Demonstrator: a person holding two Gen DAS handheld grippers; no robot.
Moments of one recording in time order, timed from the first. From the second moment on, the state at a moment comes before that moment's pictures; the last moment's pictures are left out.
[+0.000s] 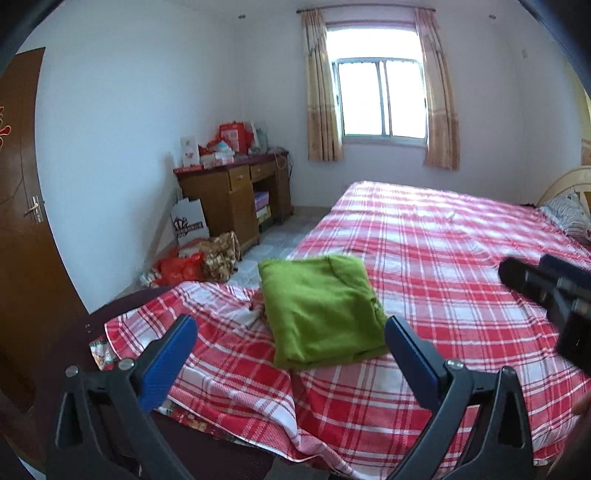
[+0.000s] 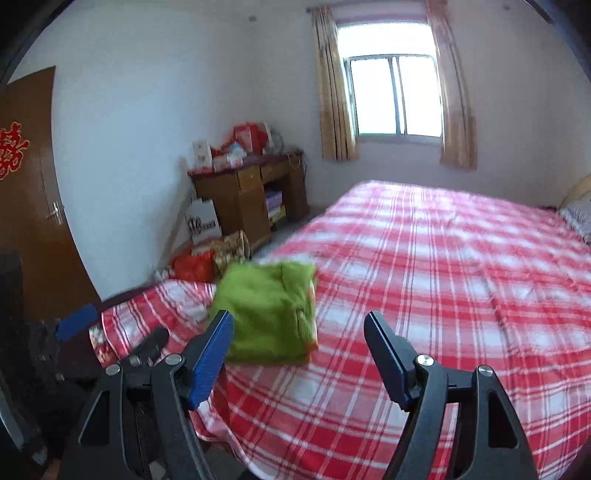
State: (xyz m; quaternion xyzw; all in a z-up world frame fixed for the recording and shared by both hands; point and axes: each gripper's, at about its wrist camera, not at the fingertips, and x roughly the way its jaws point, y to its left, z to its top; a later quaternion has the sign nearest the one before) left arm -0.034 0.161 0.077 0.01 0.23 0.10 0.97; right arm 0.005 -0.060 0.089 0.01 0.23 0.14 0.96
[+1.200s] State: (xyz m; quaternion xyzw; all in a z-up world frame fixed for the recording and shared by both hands) left arm -0.040 0.151 0.081 0.03 0.21 0.11 0.97; right arm -0.010 -0.076 0.086 0.06 0.18 0.12 0.97
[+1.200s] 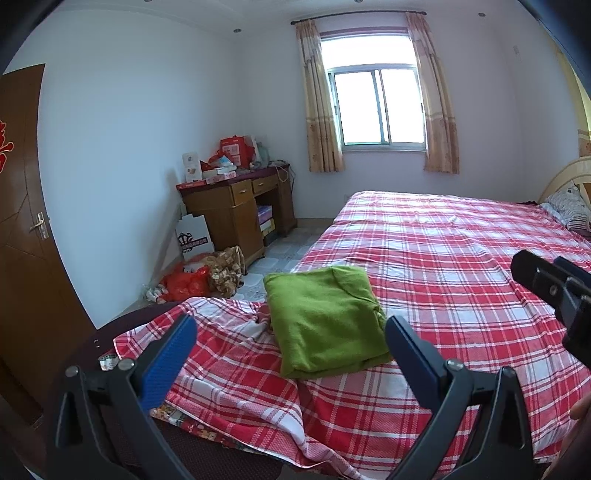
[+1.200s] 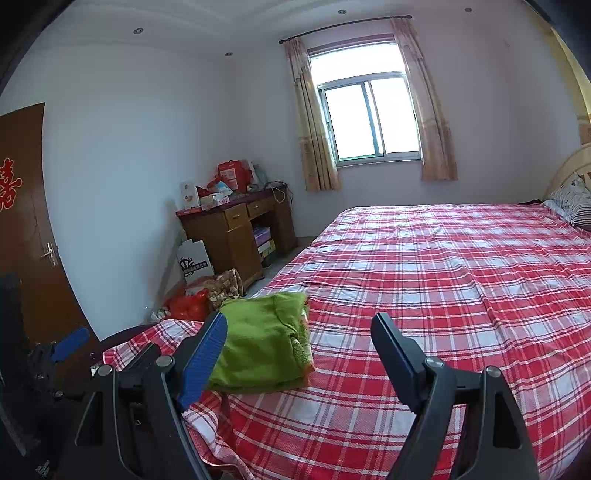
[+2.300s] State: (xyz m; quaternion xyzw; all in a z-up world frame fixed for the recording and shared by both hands) left arm -0.040 0.150 0.078 0.03 0.22 0.11 0.97; right arm -0.010 -0.078 0.082 0.07 0.19 0.12 0.97
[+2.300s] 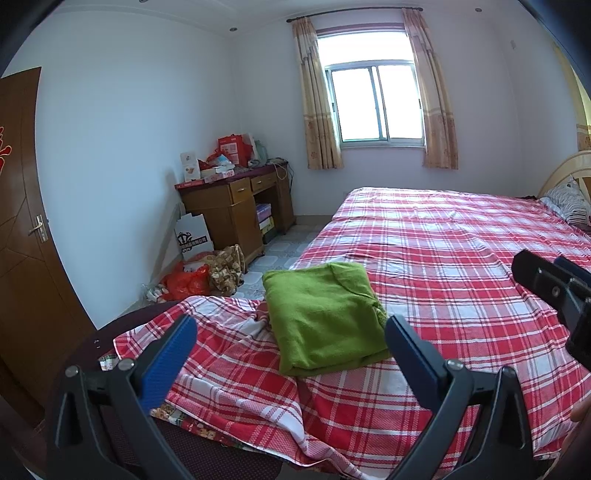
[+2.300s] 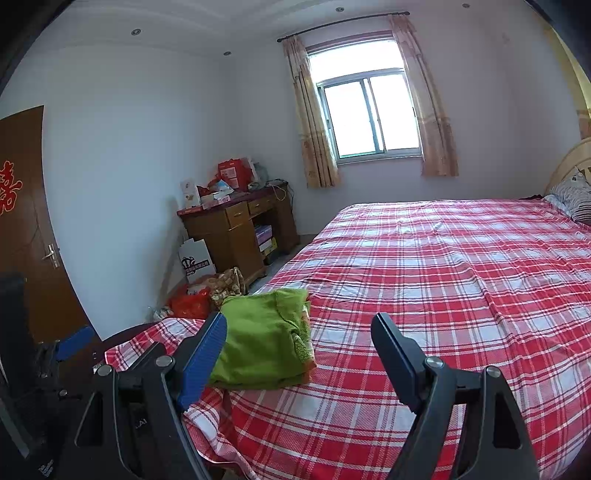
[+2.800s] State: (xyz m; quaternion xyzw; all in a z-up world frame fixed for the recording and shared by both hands) left arm -0.031 0.157 0.074 0.04 0.23 0.11 0.97; right arm -0.010 -0.078 0.081 0.07 0.19 0.12 0.97
